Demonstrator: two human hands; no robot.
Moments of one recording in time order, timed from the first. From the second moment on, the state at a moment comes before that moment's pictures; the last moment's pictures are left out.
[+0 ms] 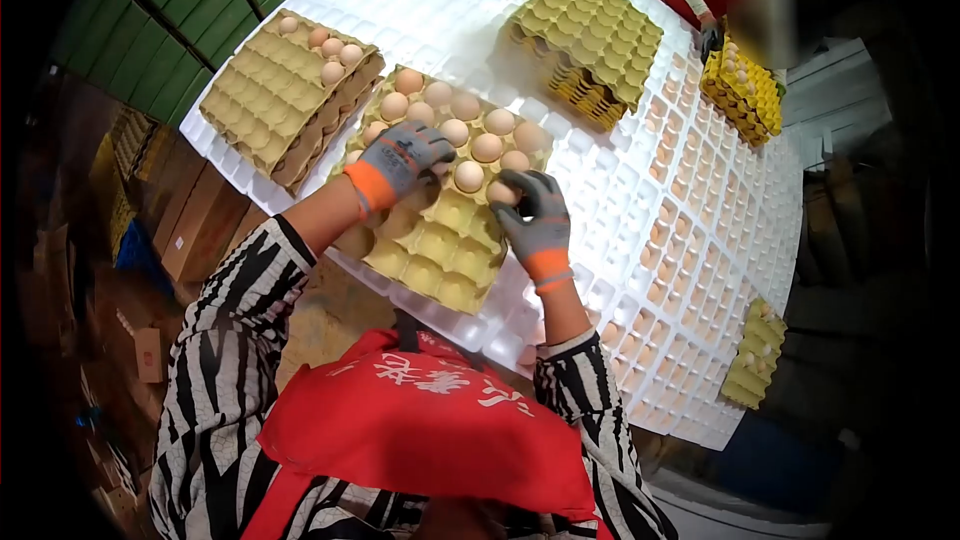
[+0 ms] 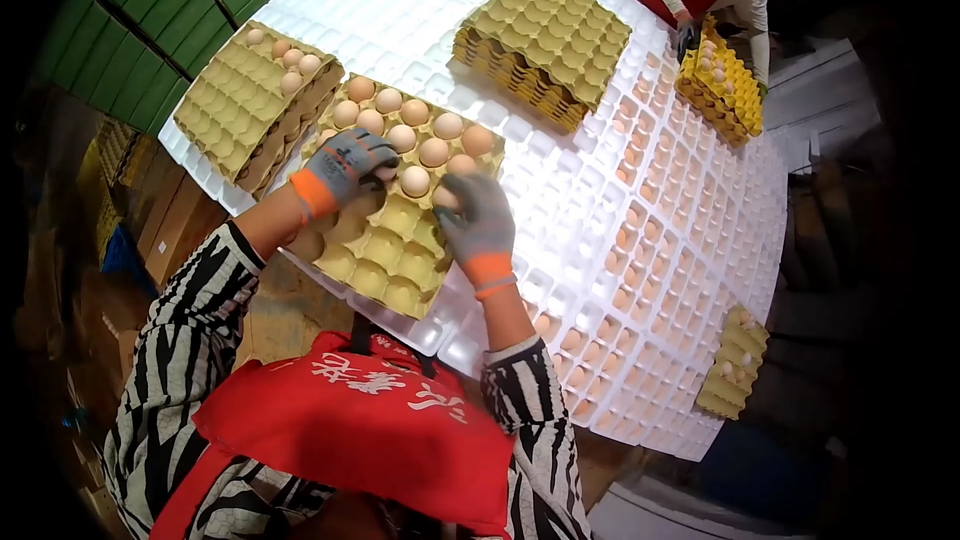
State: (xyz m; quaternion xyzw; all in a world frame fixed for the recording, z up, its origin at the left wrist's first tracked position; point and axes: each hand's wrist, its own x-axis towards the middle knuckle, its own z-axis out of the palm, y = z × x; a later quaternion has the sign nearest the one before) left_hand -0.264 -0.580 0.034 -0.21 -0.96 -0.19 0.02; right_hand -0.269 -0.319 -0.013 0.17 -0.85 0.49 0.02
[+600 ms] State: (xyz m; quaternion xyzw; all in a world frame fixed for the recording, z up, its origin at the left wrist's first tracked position) left_hand -0.282 -0.552 0.064 -0.19 -0.94 -0.28 0.09; right_hand -0.304 -0.294 0.026 -0.07 -0.54 0.84 -0.07
